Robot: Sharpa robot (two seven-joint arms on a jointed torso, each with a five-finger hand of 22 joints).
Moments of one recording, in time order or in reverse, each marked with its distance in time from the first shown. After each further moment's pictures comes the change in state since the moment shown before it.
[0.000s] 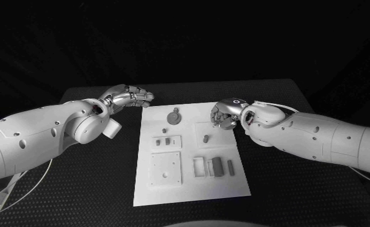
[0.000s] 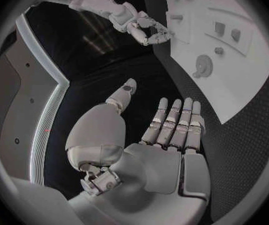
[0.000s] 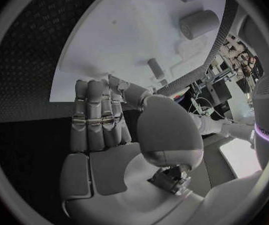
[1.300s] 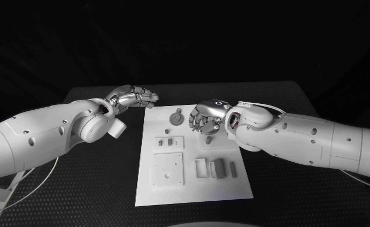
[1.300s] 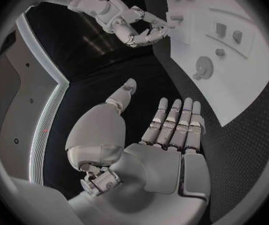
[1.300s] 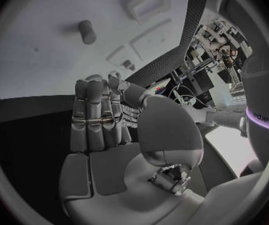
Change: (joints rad) left arm -0.002 0.017 0.000 -0.009 0.000 0.001 -0.004; left_hand 0.000 0.000 0.000 0.000 0.000 0.000 0.000 0.000 0.000 0.000 0.000 0.000 0.000 0.000 0.000 0.000 0.000 0.000 0.000 0.000 0.000 0.000; right arm 0.023 0.040 0.038 0.198 0.044 0.038 -0.008; right_hand 0.000 0.000 0.002 -0.004 0.000 -0.003 -0.002 -0.004 0.005 0.000 0.000 -0.004 0.002 -0.002 -0.001 0.000 0.000 0.000 -0.002 0.002 0.003 0.000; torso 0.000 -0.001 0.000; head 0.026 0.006
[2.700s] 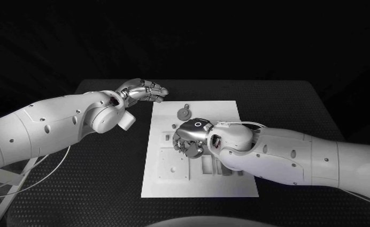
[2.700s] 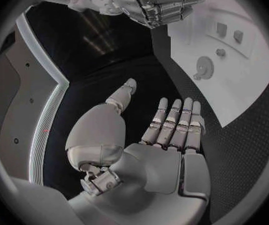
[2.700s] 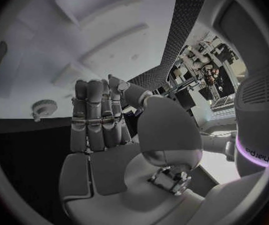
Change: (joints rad) left arm 0.000 0.002 0.000 -0.001 0.001 -0.001 0.000; left_hand 0.000 0.000 0.000 -0.005 0.000 0.000 0.000 0.000 0.000 0.000 0.000 0.000 0.000 0.000 0.000 0.000 0.000 0.000 0.000 0.000 0.000 -0.002; right arm -0.058 0.149 -0.065 0.007 -0.174 0.035 -0.006; right_hand -0.007 0.004 -0.001 -0.001 0.000 -0.003 0.003 0.000 0.003 0.000 0.000 -0.008 0.001 -0.002 0.001 0.000 -0.001 0.000 0.000 0.000 0.003 0.000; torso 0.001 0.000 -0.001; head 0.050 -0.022
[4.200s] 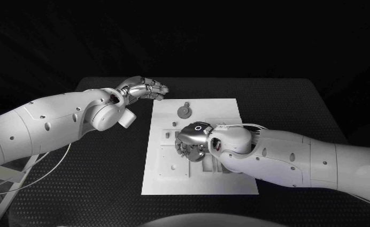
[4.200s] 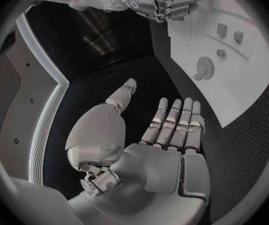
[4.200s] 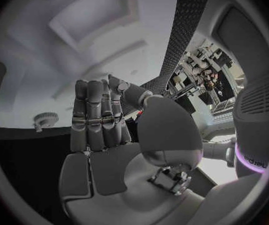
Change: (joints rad) left arm 0.000 0.000 0.000 0.001 0.000 0.001 -0.001; left_hand 0.000 0.000 0.000 0.000 0.000 0.000 0.000 0.004 0.000 0.000 0.000 0.000 0.000 0.000 0.000 0.000 0.001 0.000 0.004 -0.004 0.000 0.000; right arm -0.029 0.002 -0.002 -0.011 -0.047 0.052 -0.007; right_hand 0.000 0.000 0.000 0.000 0.000 0.000 0.000 -0.001 0.004 0.000 0.000 -0.004 0.003 0.001 0.003 0.004 -0.001 0.000 0.000 0.000 0.000 0.000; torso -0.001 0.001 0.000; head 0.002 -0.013
